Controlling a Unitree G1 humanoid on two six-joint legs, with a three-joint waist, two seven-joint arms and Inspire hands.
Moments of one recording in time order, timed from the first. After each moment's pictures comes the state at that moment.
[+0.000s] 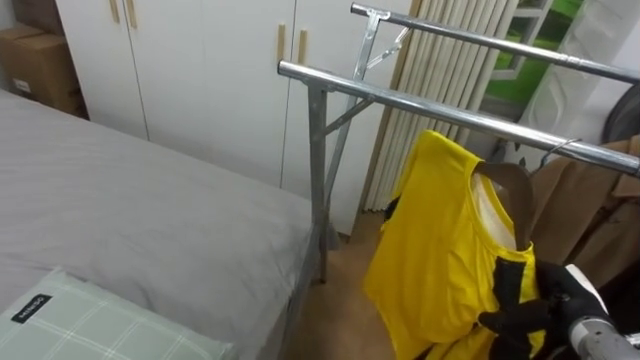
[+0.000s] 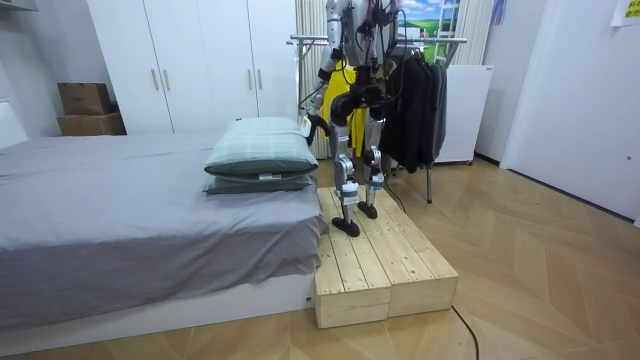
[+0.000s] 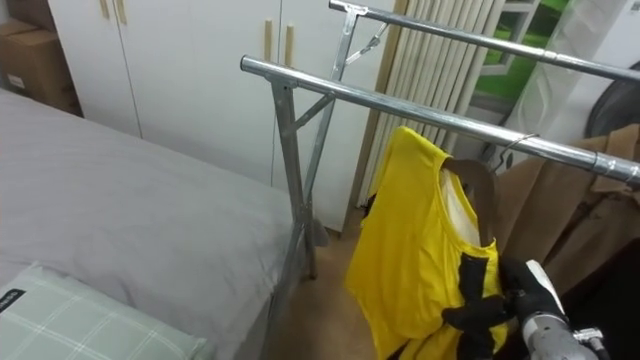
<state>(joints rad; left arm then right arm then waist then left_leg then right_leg) 0.16 0.26 0.12 1.04 0.17 0.12 -0.05 -0.31 -0.42 -0.15 0.84 -0.13 0.02 0.04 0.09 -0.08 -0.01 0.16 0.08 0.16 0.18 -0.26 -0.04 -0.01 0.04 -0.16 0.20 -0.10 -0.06</state>
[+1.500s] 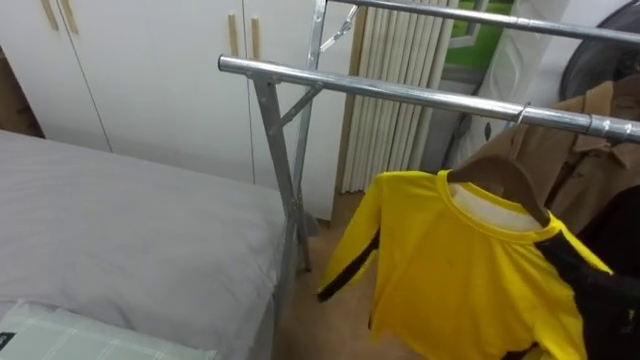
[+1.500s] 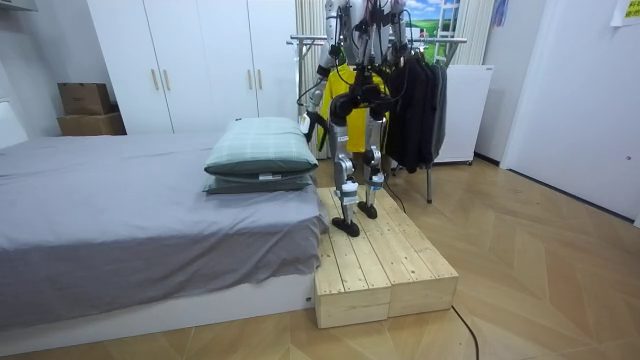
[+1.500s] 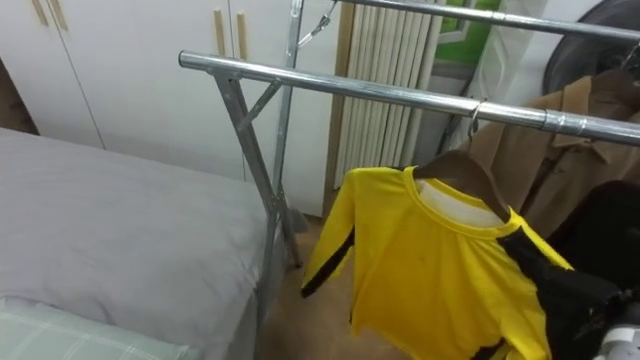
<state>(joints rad) 0.22 0.22 0.15 1.00 0.12 0.14 -0.05 -0.08 -0.41 -0.30 0.37 0.30 0.02 -0.45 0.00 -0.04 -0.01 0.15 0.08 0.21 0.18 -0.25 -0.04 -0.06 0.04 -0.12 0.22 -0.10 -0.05</state>
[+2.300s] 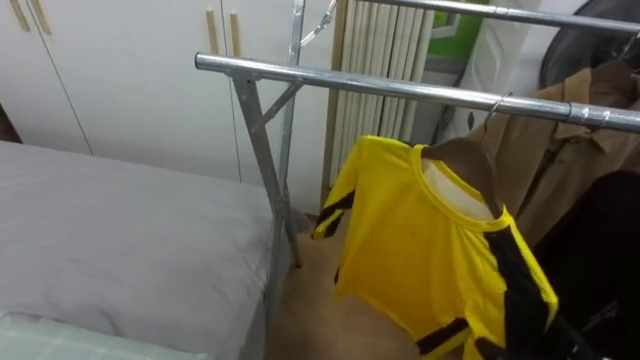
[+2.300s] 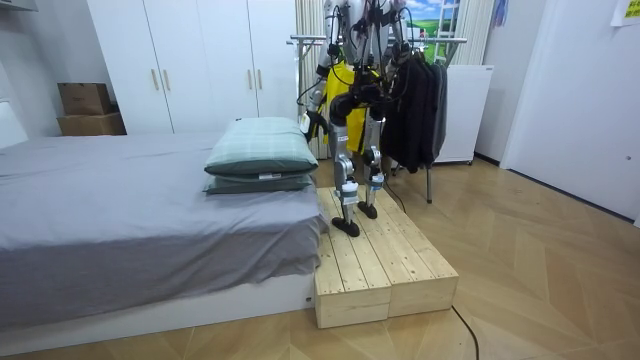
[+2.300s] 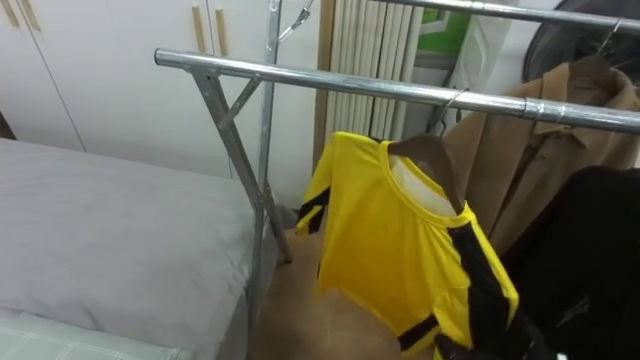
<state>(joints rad) 0.24 0.21 0.13 0.99 0.07 0.12 -0.03 0.18 -0.22 -0.09 0.43 0.46 0.00 -0.15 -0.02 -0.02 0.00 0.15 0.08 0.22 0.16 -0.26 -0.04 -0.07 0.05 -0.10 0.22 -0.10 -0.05</state>
